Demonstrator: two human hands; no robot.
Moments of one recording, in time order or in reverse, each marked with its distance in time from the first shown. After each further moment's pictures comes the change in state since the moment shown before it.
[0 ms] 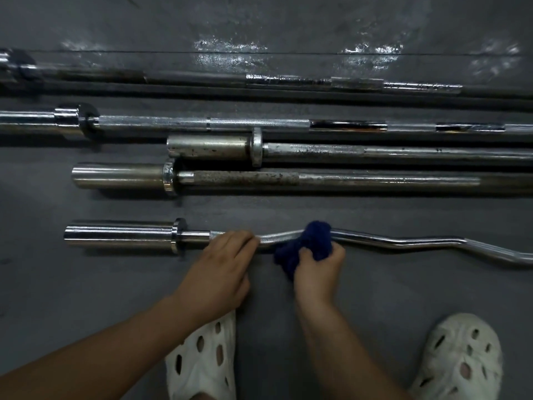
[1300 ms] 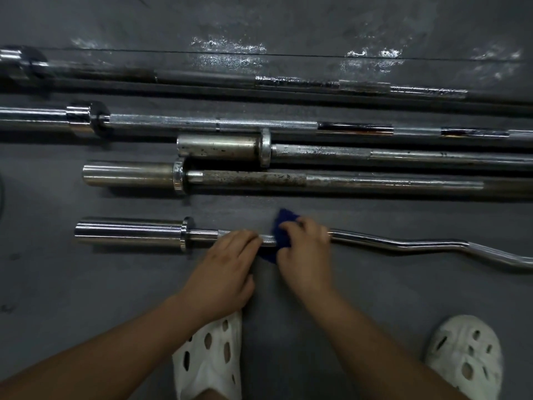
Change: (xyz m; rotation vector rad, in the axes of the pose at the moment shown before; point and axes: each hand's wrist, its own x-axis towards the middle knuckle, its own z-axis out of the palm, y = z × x) left_hand -0.008 -0.011 0.009 -0.050 0.054 0.016; right_hand 0.004 -0.017 0.011 -0.990 -0.313 -0.787
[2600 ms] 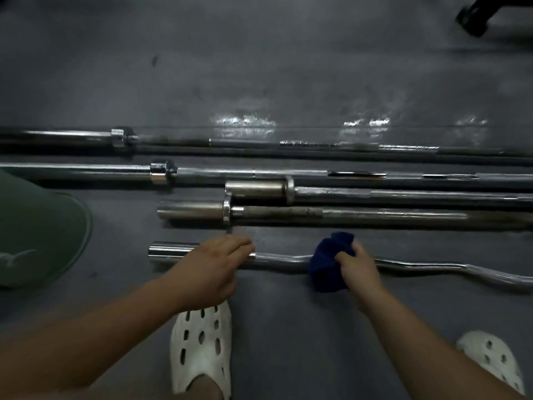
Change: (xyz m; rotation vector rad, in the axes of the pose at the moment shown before) left_hand -0.059 -0.055 -0.110 0.158 0.034 0.194; right_hand -0.017 0.000 -0.059 0.883 -0.026 0.512
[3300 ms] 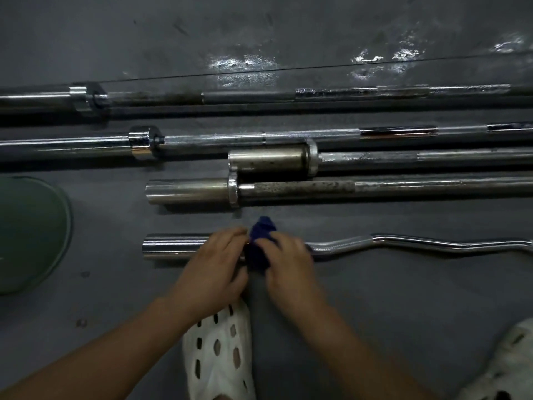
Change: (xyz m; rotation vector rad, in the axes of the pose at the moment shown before) left_hand 0.005 -0.032 0.063 -0.232 0.000 -0.266; right_hand -0.026 0.032 0.151 -0.875 -0.129 -0.772
